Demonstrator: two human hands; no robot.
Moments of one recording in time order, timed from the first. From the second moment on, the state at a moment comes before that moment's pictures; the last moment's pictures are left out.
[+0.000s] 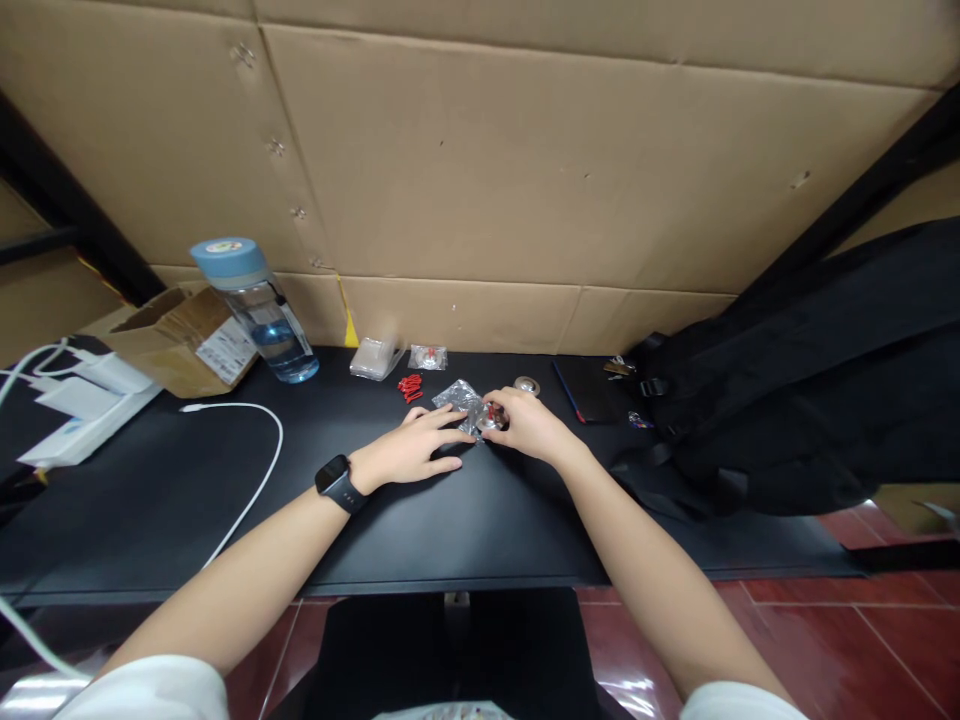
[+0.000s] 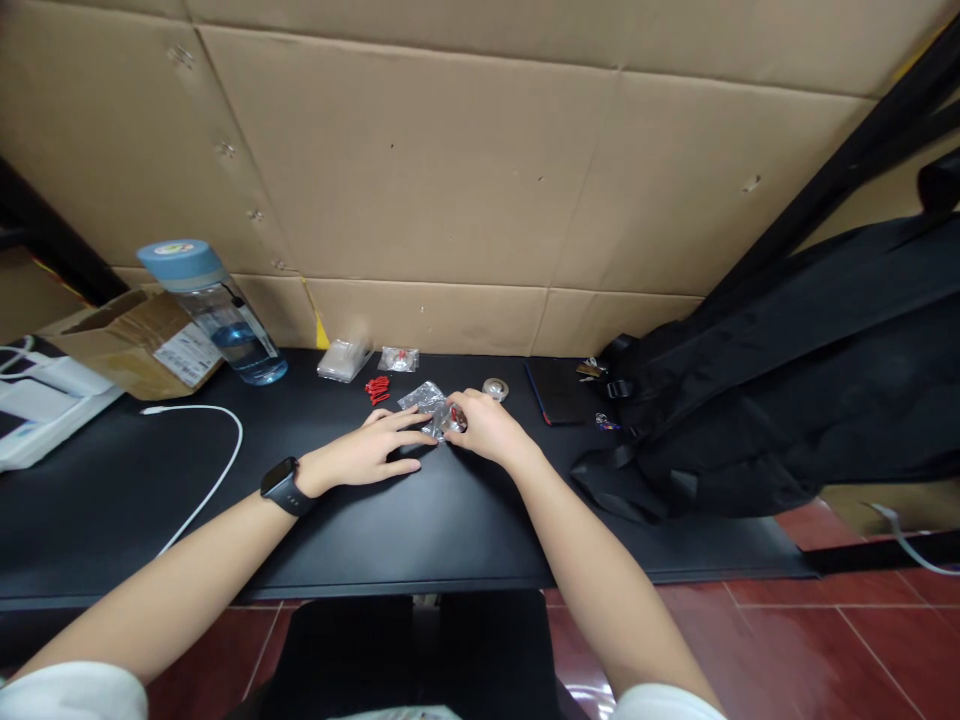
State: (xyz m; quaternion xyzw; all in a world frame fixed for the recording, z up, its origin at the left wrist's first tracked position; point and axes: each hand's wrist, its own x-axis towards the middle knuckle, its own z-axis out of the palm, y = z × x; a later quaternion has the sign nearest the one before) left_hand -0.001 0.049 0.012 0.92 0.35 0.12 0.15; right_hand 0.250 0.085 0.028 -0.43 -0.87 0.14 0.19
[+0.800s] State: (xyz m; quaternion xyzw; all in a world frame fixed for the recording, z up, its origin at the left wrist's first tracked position) left_hand 0.000 0.048 0.014 0.92 0.35 0.12 0.15; right_hand 0.260 0.092 0.026 -0.39 -0.89 0.18 0.18
